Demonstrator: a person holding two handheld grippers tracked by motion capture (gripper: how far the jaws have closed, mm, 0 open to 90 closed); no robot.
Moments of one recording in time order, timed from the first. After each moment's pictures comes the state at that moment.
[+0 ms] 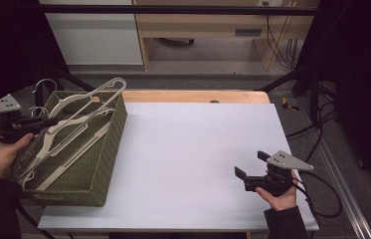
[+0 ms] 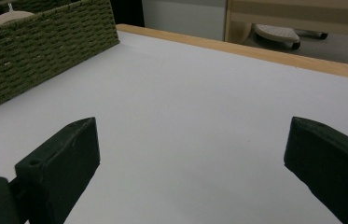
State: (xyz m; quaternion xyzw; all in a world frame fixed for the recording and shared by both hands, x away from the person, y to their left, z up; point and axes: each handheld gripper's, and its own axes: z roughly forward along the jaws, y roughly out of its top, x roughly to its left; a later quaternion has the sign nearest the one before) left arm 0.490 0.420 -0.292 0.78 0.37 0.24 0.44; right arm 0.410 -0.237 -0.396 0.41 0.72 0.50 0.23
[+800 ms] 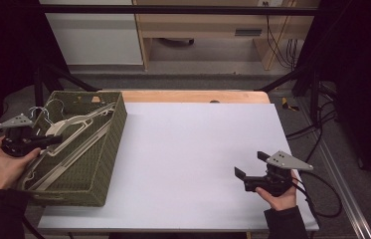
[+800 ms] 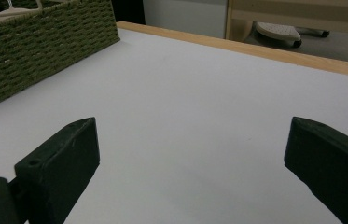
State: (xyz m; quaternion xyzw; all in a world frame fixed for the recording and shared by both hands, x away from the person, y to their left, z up) left arm 0.496 0.430 -0.358 0.78 0.44 0.18 0.40; right arm 0.410 -0.237 -0.397 0.41 0.72 0.50 0.23
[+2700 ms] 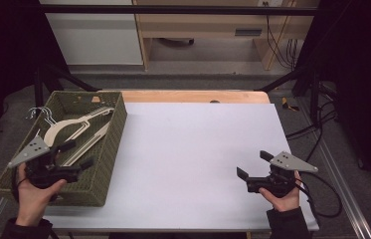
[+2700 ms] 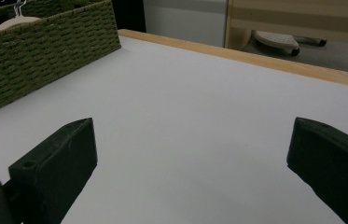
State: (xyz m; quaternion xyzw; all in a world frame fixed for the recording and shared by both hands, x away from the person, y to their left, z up) left arm 0.413 0.325 -0.350 0.73 0.37 0.23 0.53; right arm 0.406 -0.242 -0.392 0.40 0.72 0.51 0.24
